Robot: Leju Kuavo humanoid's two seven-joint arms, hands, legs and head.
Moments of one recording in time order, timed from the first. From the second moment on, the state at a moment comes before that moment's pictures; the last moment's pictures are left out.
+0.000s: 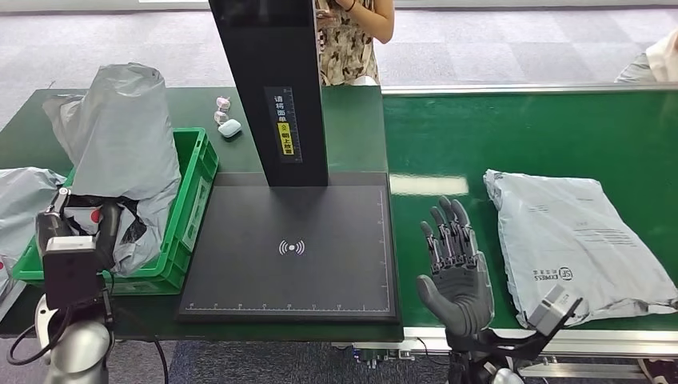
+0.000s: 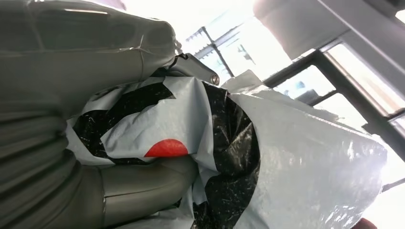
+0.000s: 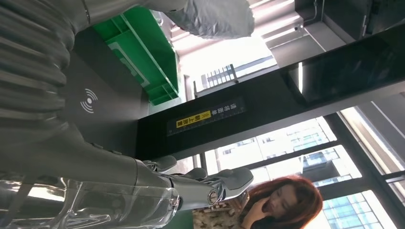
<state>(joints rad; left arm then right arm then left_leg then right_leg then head) -0.07 0.09 0.05 -1.78 -0.40 0.35 -0.20 0.11 0.08 0.26 -1.79 -0.39 0.03 -0.39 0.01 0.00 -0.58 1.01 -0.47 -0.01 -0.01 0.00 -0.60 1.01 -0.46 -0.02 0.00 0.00</state>
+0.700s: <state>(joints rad) -0.47 0.22 0.18 -0.97 -0.50 0.35 -0.11 0.07 0.09 0.26 -1.78 -0.40 0.01 -0.37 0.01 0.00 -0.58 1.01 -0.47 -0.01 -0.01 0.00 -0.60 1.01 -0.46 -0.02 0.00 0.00</state>
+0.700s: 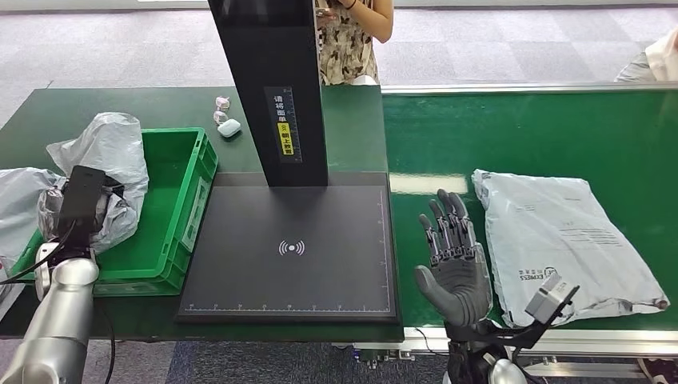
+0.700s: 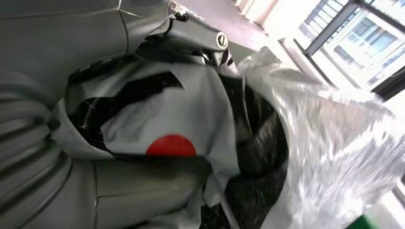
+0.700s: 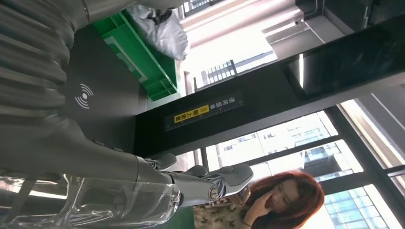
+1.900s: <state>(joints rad) 0.28 -0.09 -0.22 -2.05 -0.31 0.35 -0.34 0.15 0.11 0.20 -1.81 -0.25 -0.01 -0.37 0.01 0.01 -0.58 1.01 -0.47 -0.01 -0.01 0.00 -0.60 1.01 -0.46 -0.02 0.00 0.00</state>
